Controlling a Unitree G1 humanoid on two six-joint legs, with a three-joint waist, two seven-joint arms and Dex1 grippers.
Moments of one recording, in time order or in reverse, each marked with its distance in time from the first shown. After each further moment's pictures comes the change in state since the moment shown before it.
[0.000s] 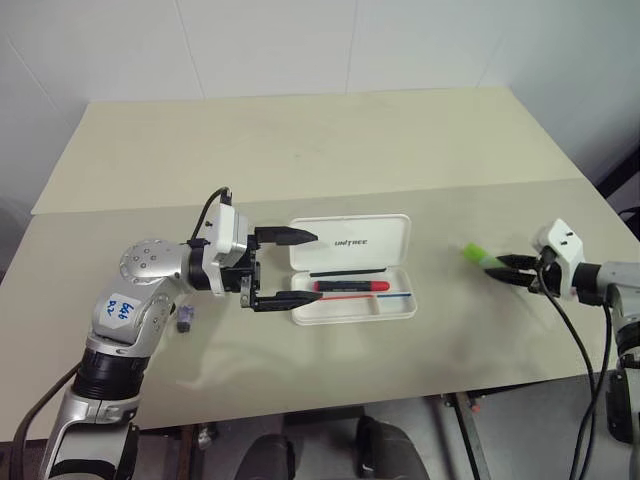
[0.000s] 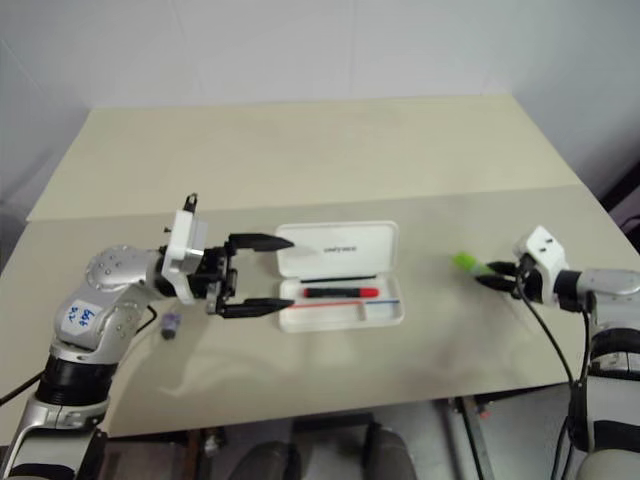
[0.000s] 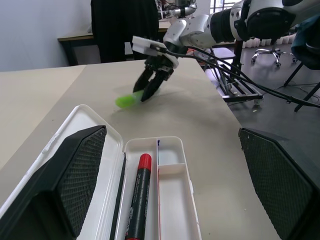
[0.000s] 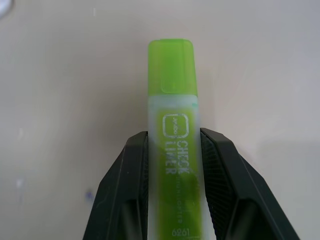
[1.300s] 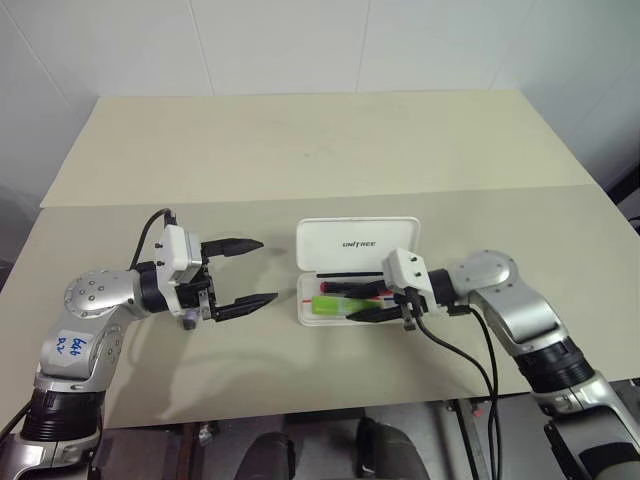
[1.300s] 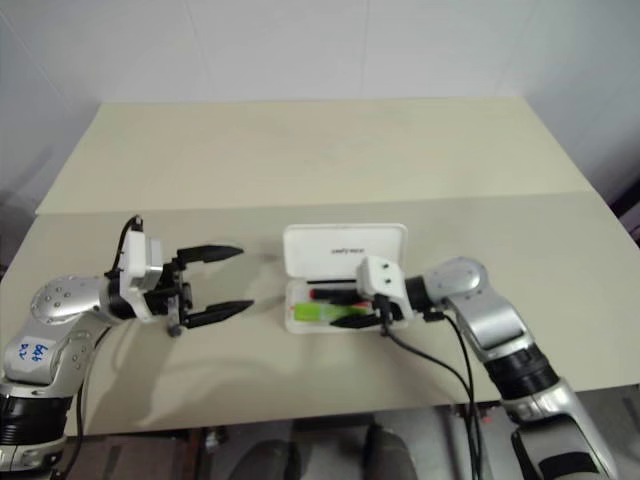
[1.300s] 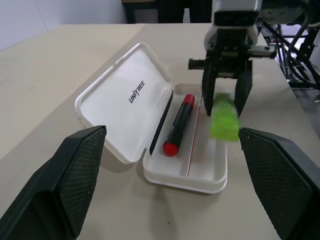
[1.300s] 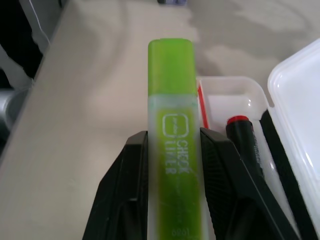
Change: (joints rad) left arm 0.222 0.107 0.159 -0.046 0.018 -0.048 0.084; right arm 0.179 0.264 0.413 -1.092 0.140 0.468 0.023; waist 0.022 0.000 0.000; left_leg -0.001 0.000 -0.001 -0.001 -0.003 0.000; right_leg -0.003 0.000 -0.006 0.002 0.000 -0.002
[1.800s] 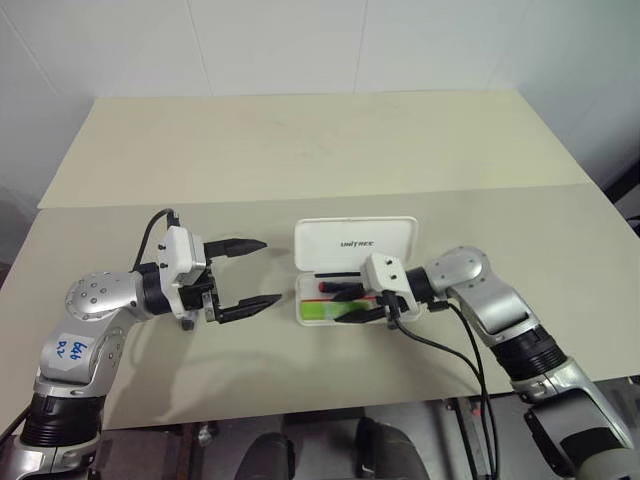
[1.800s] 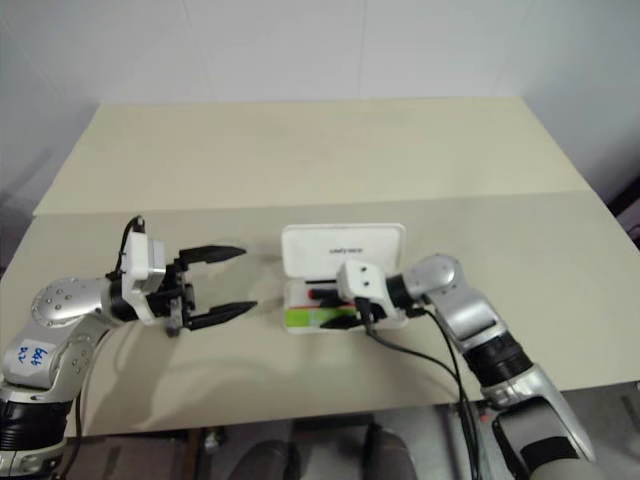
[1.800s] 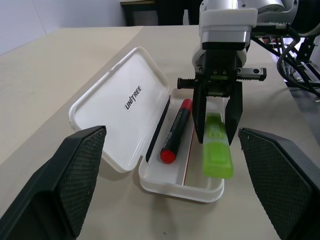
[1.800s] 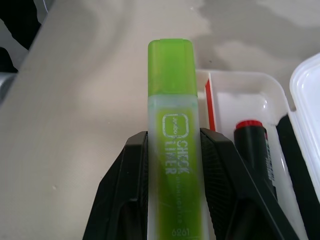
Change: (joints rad) left arm 0.014 -0.005 0.000 -0.033 0.000 0.019 0.027; right arm -0.060 0.056 0.058 0.101 -0.071 -0.054 0.018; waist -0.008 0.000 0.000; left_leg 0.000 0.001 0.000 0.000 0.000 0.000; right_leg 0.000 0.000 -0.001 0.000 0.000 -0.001
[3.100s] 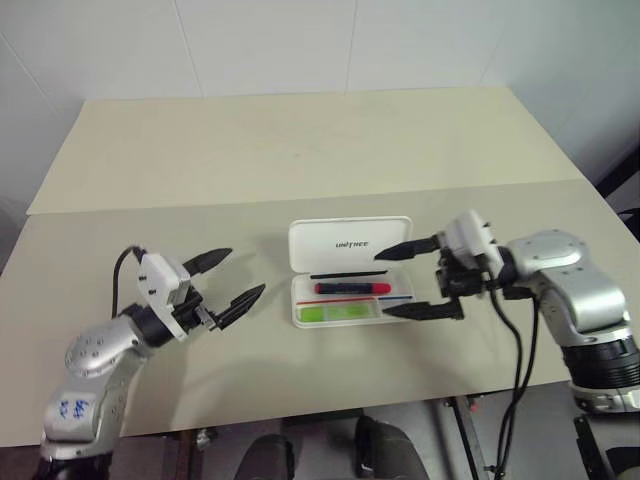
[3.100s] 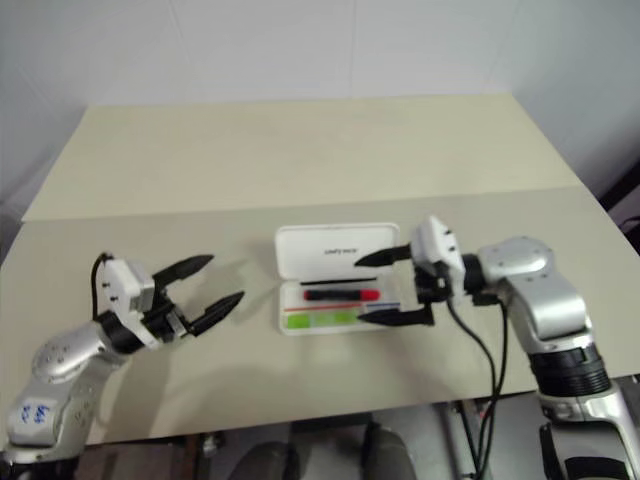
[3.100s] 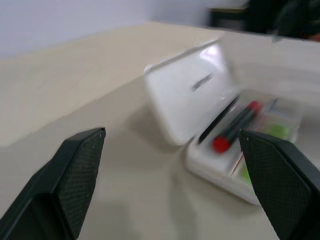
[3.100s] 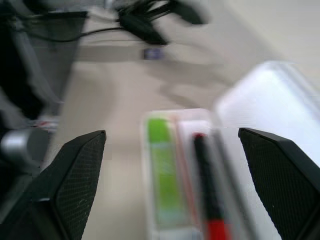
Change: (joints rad) left arm 0.344 -0.221 0.120 -0.158 0.102 -0.034 0.403; right arm 0.110 -0.200 -0.376 -0.181 0.327 0.129 0.092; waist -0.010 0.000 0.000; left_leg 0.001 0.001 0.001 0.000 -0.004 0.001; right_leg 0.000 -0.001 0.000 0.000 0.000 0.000
